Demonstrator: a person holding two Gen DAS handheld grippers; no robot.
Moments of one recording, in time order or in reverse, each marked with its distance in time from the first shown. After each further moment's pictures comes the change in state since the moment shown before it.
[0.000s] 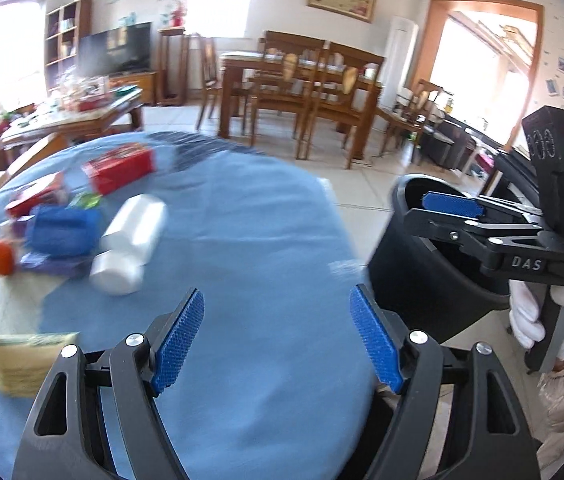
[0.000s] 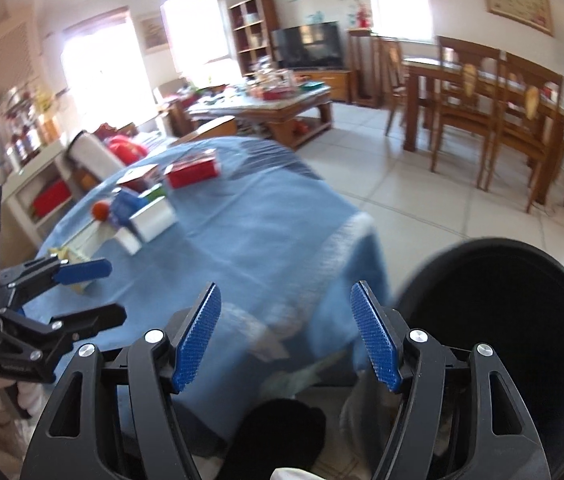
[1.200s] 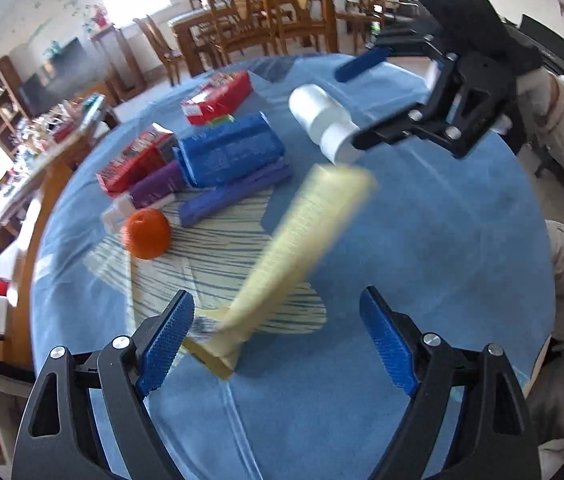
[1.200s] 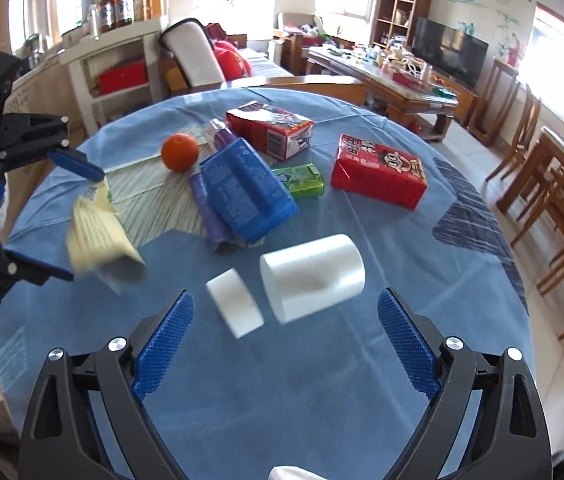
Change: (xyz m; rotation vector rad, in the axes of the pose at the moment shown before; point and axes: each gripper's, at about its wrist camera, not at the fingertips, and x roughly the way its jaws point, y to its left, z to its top) left arm -0.023 0.174 -0.026 0.445 0.253 0.010; right arm 0.163 0.154 0.070 -0.464 0.176 0.146
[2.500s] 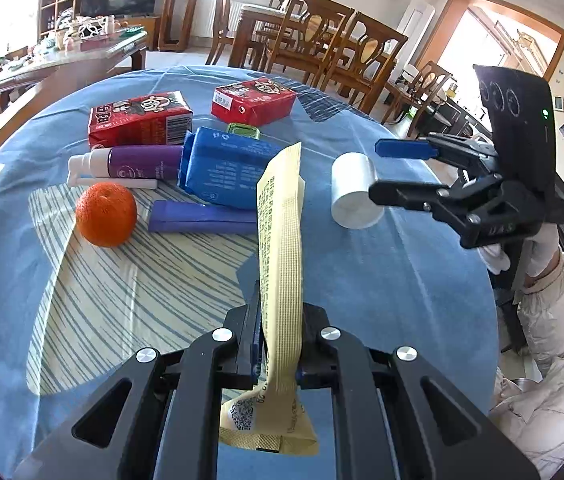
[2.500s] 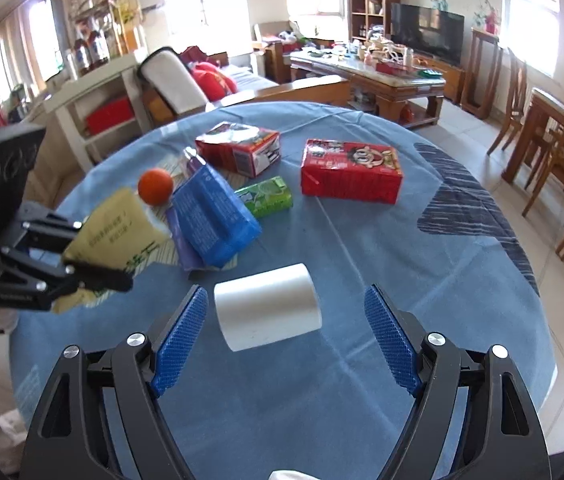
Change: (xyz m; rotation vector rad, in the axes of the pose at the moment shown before) left arm 0.024 0.026 0.016 -0.482 -0.099 -0.183; right arm -0.010 -0.032 0.001 0.158 -0.039 0.039
